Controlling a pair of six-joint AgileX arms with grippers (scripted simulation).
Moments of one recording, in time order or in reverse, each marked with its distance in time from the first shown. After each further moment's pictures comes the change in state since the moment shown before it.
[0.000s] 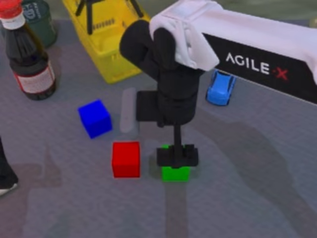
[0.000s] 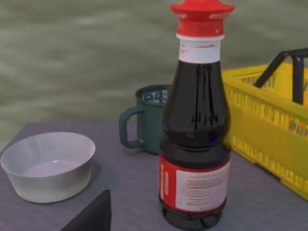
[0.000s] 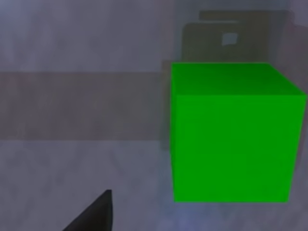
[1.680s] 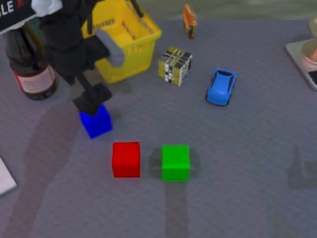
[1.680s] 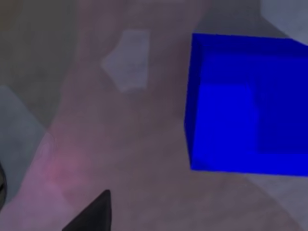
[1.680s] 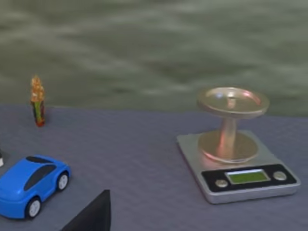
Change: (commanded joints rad) left arm -0.339 2.141 1.804 -1.201 0.004 0.704; right arm -0.748 -2.155 -1.867 1.246 -0.007 0.758
